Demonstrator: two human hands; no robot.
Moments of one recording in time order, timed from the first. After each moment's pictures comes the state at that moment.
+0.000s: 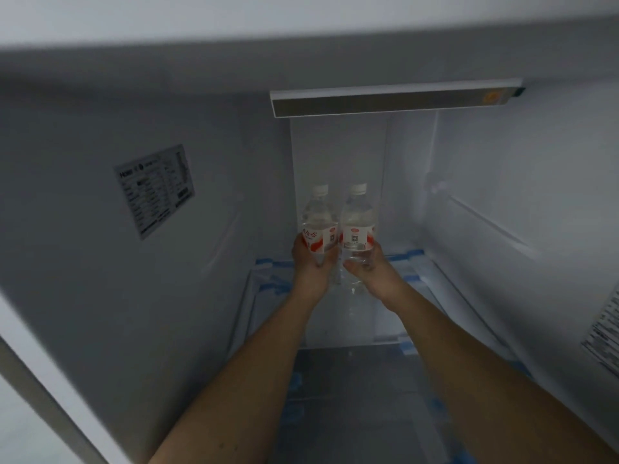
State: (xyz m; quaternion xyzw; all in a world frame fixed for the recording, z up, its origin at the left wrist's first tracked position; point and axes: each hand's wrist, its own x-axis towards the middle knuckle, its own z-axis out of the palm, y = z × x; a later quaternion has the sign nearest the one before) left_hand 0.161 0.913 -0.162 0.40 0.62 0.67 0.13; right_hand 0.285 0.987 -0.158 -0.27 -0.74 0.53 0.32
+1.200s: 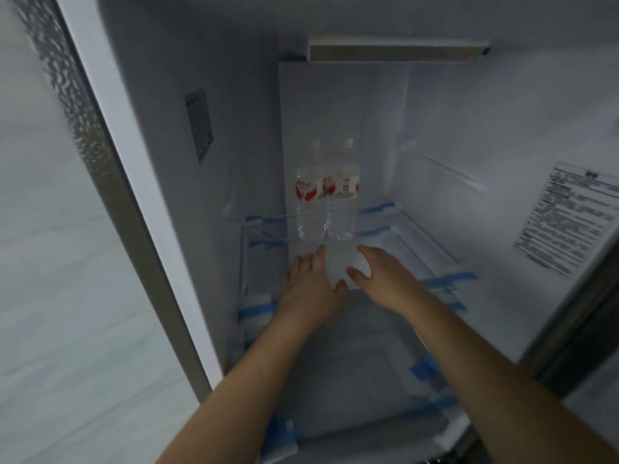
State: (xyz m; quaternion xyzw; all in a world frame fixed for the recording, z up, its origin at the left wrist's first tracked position) left_hand 0.225 0.750 -0.178 0.57 0.78 0.24 0.10; right_hand 0.361 0.834 -0.169 -0.43 -0.86 0.22 0.19
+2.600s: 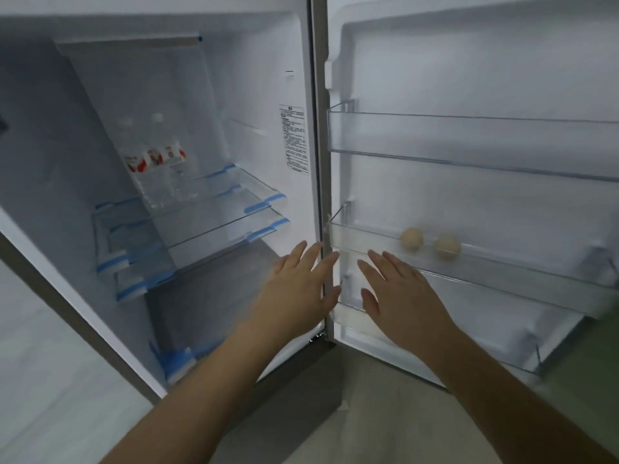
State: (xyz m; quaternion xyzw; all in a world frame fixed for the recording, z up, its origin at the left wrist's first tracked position) left_hand 0.502 0.573 -0.158 0.82 0.57 0.06 -0.04; right_hand 0.692 0.562 -0.186 -0.60 -0.79 -0.08 0.12
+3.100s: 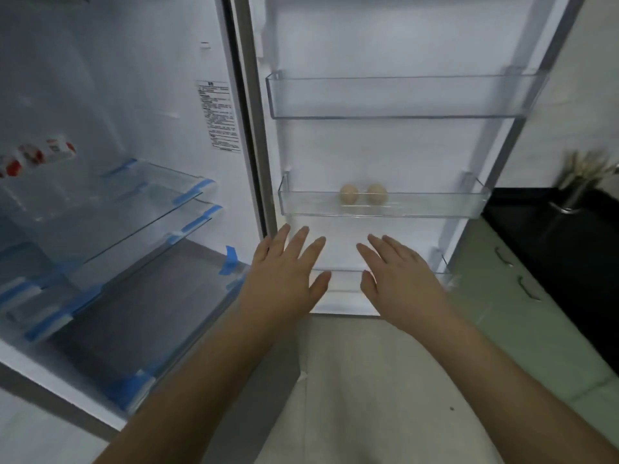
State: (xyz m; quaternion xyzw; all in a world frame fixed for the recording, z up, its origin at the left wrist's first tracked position) left_hand 0.477 0.533 -0.166 0.91 0.42 0.08 -0.03; right_hand 0.660 0.457 -0.190 -0.75 -0.64 -0.11 0.13
